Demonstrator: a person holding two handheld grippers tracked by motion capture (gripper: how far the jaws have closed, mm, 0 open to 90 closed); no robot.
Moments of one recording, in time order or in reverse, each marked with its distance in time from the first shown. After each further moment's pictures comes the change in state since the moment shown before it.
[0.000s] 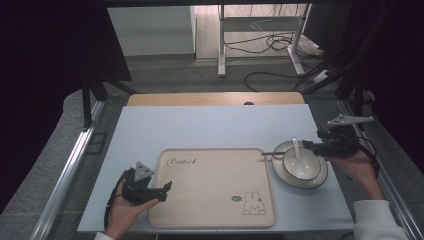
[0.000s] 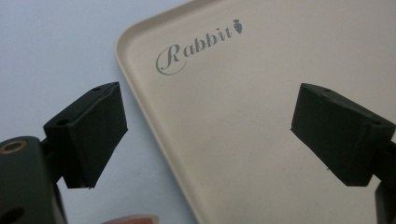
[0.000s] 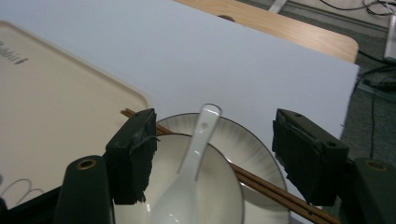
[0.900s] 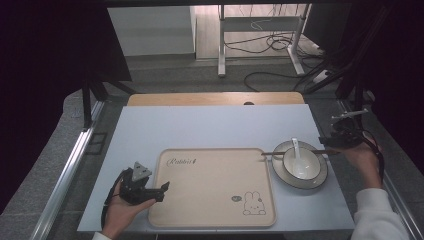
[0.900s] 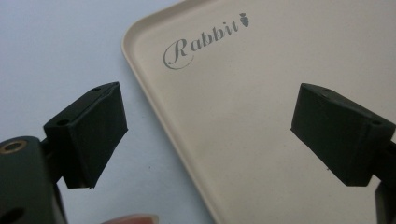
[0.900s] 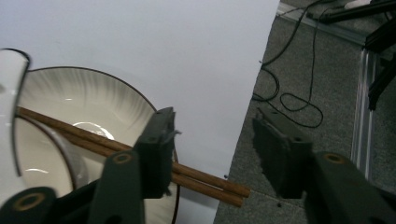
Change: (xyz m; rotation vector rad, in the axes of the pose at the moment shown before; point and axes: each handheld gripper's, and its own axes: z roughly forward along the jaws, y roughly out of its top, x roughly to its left) left arm 0.009 -0.005 -0.003 0.006 0.004 0.006; right arm -0.072 -0.016 0.047 0.239 -0.210 0.065
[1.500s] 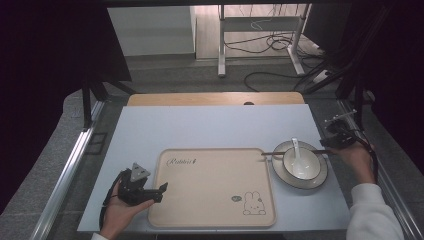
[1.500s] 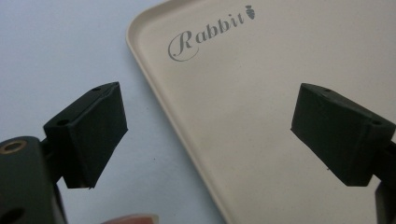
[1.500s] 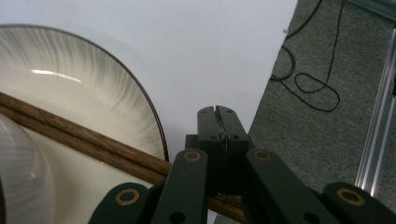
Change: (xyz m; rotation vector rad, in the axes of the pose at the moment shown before) left arm 0.003 -0.003 0.000 0.014 0.006 -0.005; right arm -0.007 -0.004 0.034 0.118 0.053 -0.037
